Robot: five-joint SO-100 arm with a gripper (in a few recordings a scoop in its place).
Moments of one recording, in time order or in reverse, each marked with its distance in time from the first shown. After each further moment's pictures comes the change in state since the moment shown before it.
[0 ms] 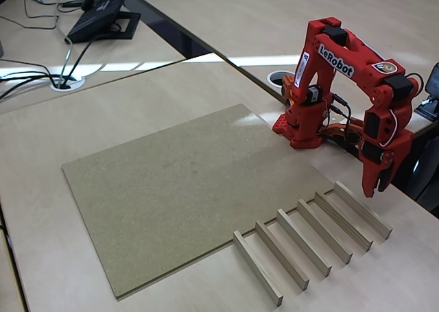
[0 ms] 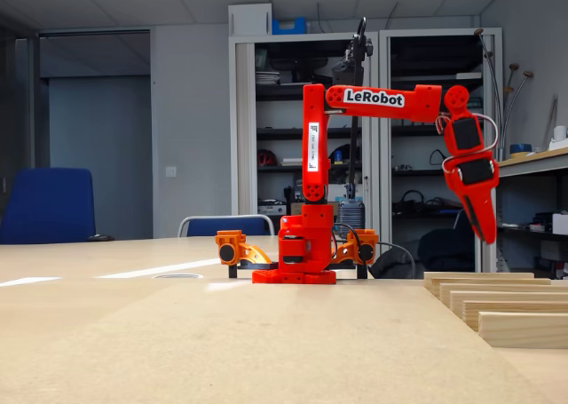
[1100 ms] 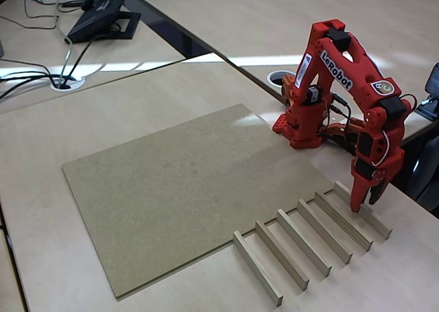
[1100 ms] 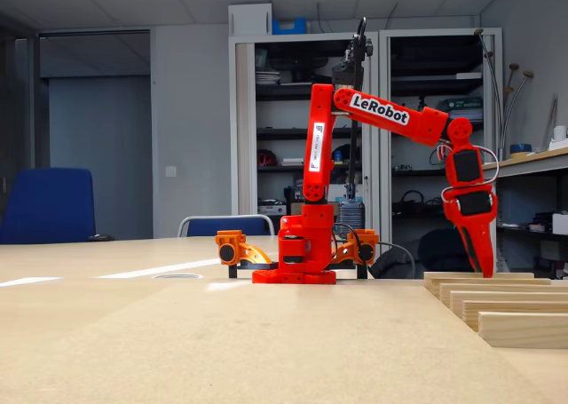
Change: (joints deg) arm 0.4 -5.7 7.6 -10.4 0.0
